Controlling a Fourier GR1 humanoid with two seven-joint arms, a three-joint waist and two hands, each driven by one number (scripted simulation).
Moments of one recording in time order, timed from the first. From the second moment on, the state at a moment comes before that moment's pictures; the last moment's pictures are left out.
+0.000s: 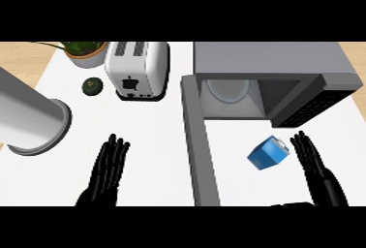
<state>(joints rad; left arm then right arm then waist) 0.32 0.05 -0.49 -1.99 -0.01 0.24 -0.24 0.15 -0.08 -0.16 -1.41 0.11 0.31 -0.62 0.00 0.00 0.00</state>
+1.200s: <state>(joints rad) 0.47 0.21 -0.27 -2.00 0.22 0.03 -0.37 -0.30 -0.15 -0.28 -0.59 0.22 0.01 -1.00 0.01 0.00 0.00</state>
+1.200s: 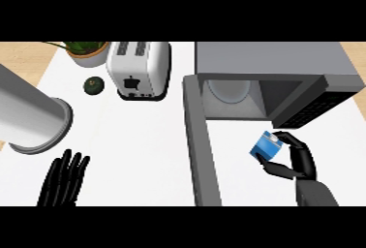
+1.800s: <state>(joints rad) 0.47 0.22 -0.21 -2.01 0.25 -0.01 -0.37 -0.43 -0.16 -0.33 -0.38 0.24 -0.18 -1.02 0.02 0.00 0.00</state>
